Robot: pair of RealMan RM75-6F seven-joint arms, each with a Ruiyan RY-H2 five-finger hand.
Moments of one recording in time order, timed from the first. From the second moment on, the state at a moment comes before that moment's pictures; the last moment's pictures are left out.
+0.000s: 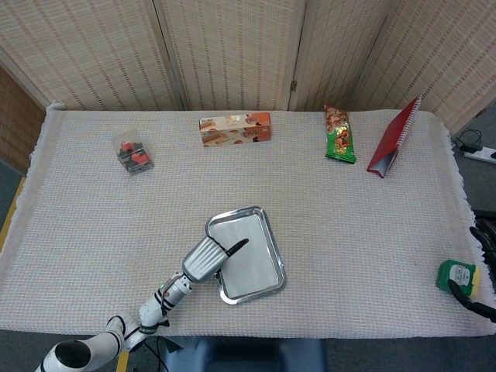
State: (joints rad) left arm -0.72 -2.10 0.04 -0.60 1.72 1.42 0.03; right arm -0.05 -0.91 0.02 -1.65 -1.68 1.73 0.43
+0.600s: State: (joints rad) left arm -0.75 -1.96 0.04 -0.89 1.73 1.32 0.27; right arm -0.06 -0.91 0.01 -1.66 -1.70 1.74 0.42
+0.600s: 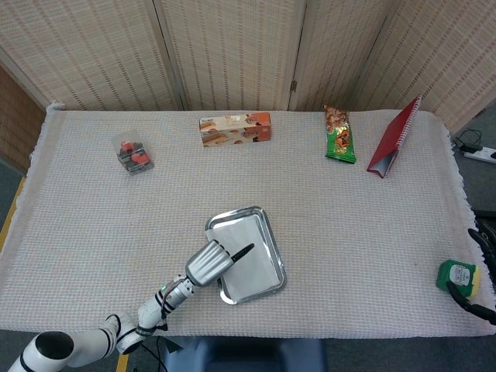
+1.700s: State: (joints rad) left arm -0.84 -1.78 -0.04 -1.26 1.64 1.02 0.64; right arm -0.06 -0.91 0.00 -1.65 -1.73 1.77 0.44
